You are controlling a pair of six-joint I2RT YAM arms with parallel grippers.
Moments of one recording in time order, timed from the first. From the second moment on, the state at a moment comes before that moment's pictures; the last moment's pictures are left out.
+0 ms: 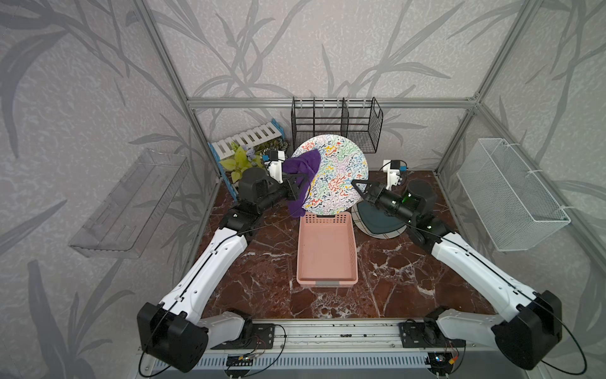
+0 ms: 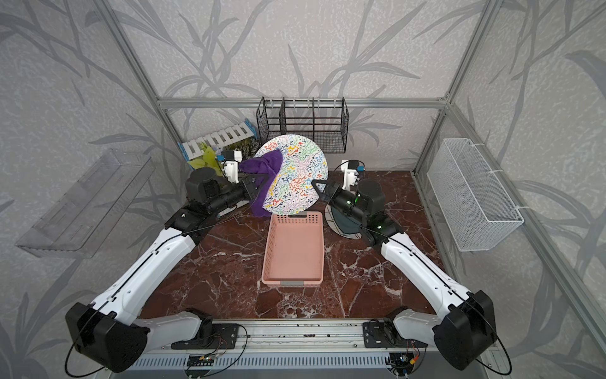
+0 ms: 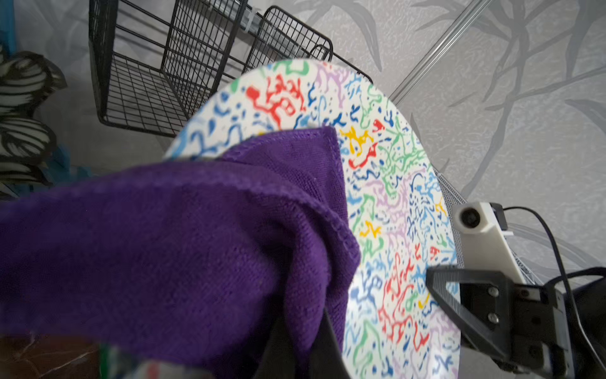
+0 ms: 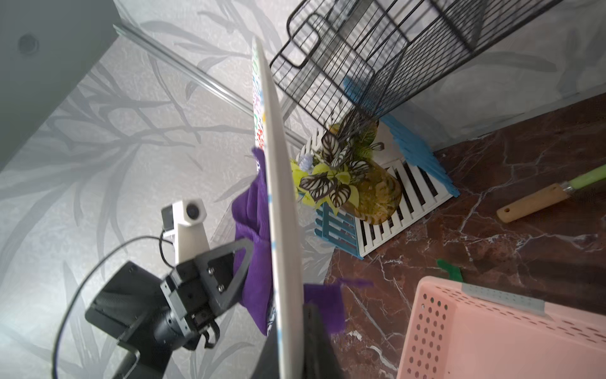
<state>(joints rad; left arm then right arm) -0.36 1.26 1.23 -0.11 0.40 -0.56 0.56 1.23 1.05 0.17 -0.39 1.01</state>
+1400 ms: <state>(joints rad) -0.48 1.41 1.32 -0.06 0.47 -0.59 0.33 1.19 0.92 0.33 -0.50 1.21</state>
